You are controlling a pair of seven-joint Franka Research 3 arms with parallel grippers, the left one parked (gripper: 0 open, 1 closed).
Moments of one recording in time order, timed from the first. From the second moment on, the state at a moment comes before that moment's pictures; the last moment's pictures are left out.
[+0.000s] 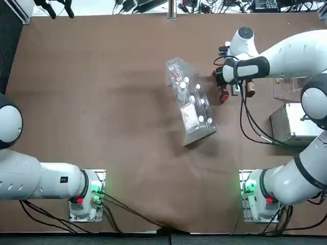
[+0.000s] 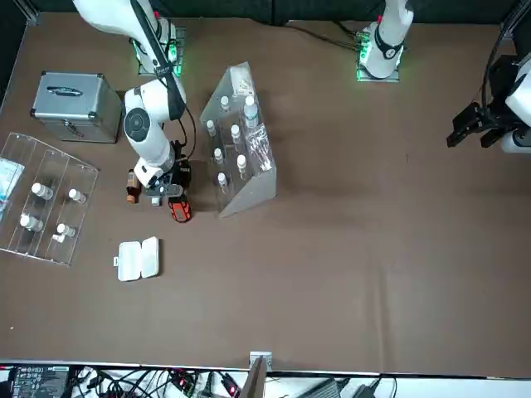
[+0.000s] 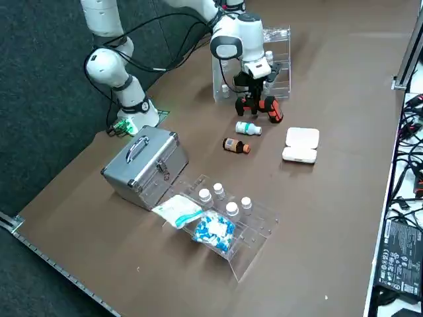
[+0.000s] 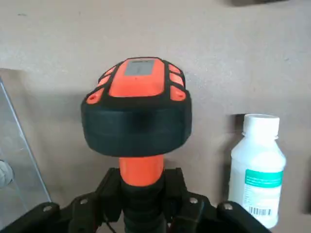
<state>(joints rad) 0.32 0.29 0.03 -2.29 0.00 2.58 0.31</state>
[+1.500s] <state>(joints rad) 0.29 0.20 0.01 -2.10 -0.01 2.29 0.30</state>
